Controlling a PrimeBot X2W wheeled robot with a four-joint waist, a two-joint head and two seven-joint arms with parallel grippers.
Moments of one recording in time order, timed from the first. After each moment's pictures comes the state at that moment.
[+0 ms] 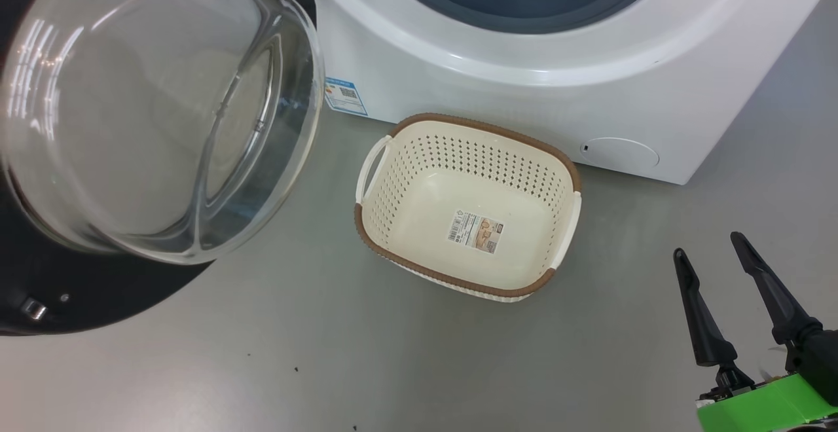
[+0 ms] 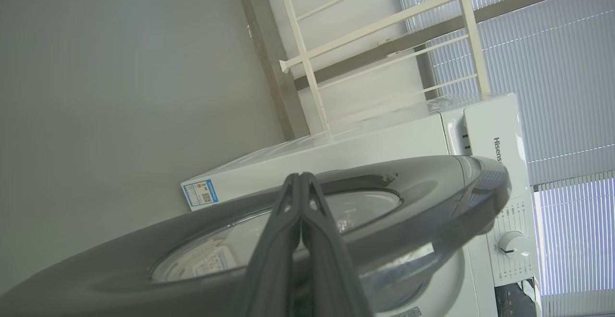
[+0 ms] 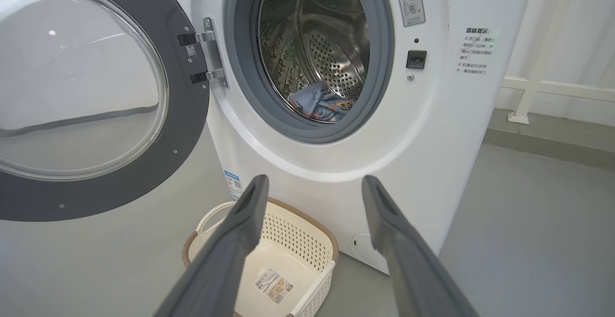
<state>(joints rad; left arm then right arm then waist) -0.40 0.62 0.23 0.36 -1.86 0.05 0.53 0.06 -0.19 -0.04 -0.22 0.16 0.12 -0.16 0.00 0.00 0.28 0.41</state>
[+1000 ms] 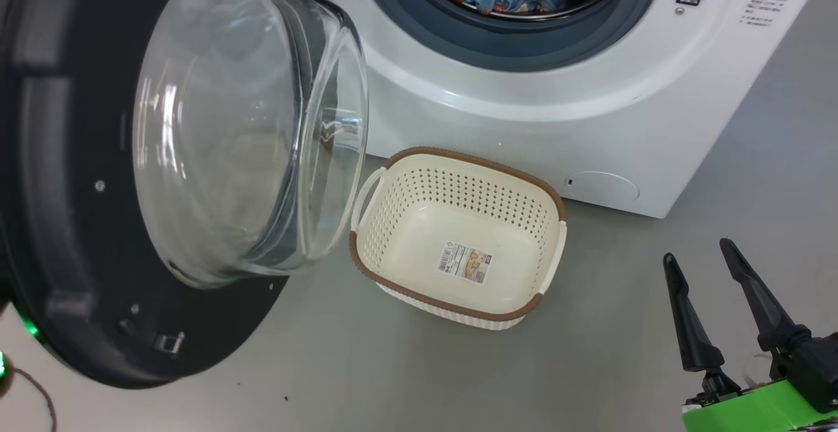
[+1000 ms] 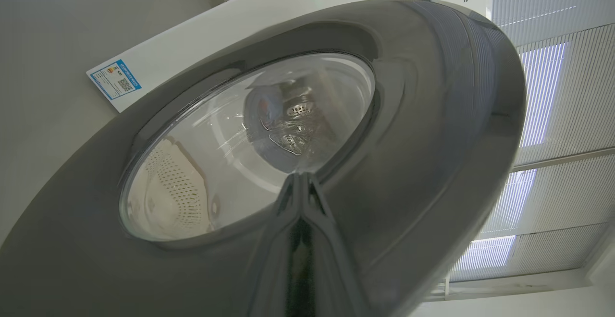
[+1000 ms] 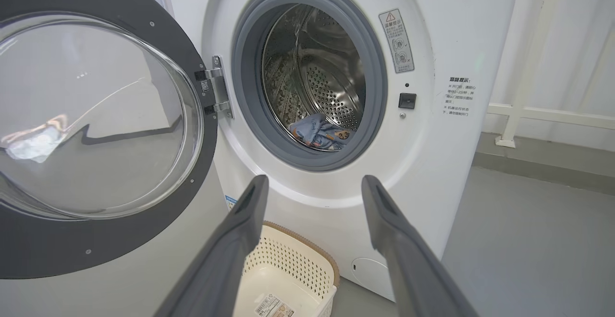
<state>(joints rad) -0.22 0.53 0.12 0.11 -1.90 -0.06 0.73 0.07 -0.14 -0.04 -0.21 0.16 0.12 -0.18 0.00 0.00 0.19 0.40</state>
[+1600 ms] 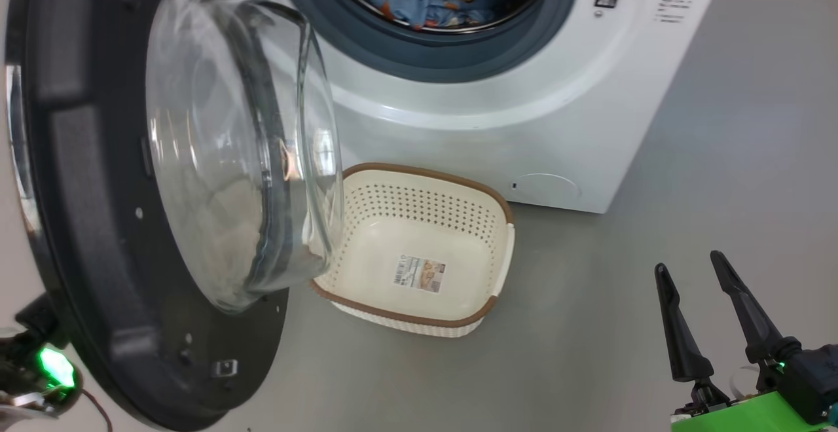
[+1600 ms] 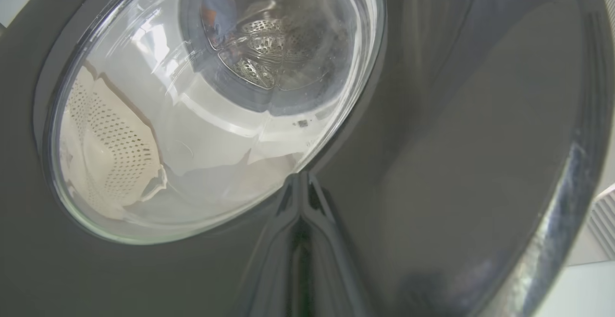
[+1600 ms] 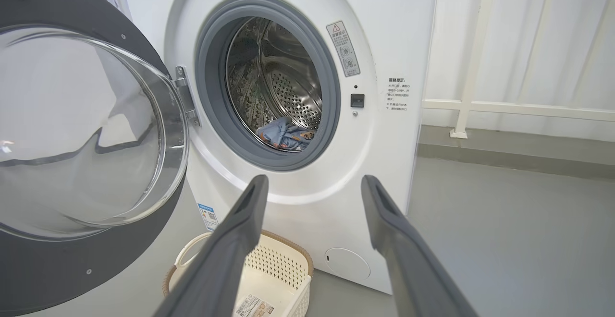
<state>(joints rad) -0.16 0.47 0.06 -0.01 -1.93 -0.06 0.77 0.08 -0.10 -0.04 -0.20 0.16 0.12 -0.20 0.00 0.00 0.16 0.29</state>
